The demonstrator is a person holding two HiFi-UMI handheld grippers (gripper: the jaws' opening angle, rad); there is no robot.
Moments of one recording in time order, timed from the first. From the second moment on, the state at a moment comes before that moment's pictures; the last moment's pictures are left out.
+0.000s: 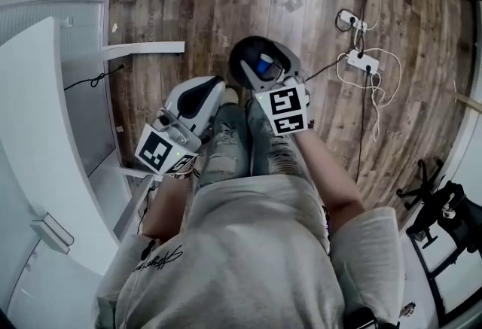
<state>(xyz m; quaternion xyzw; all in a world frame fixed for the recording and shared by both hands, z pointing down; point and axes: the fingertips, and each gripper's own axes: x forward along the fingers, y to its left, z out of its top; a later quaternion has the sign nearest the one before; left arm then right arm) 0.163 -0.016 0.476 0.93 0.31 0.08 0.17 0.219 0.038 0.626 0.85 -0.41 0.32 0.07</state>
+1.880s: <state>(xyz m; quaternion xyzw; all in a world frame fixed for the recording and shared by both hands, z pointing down) 0.127 0.006 0.305 0.93 0.34 -0.03 0.09 0.183 0.072 0.341 0.89 -0.44 0.09 0.01</state>
